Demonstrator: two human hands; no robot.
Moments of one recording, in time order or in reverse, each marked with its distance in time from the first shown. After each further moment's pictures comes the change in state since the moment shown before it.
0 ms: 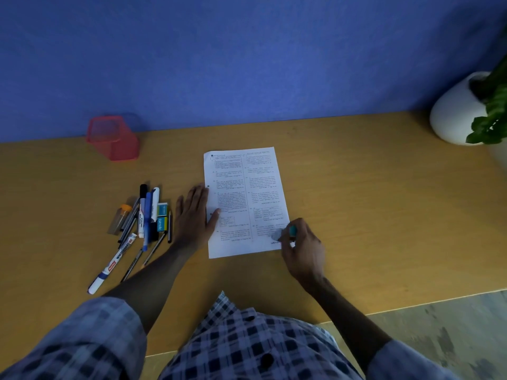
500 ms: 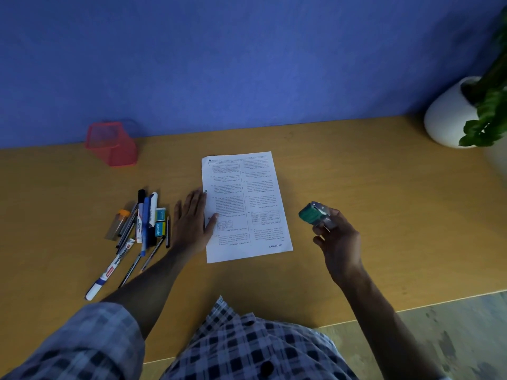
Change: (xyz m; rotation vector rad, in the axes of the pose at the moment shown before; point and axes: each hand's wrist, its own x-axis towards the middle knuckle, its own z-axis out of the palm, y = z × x) left_hand 0.000 -0.002 0.002 0.032 -0.007 0.005; right_hand 0.024 0.002 -0.072 1.288 -0.031 0.599
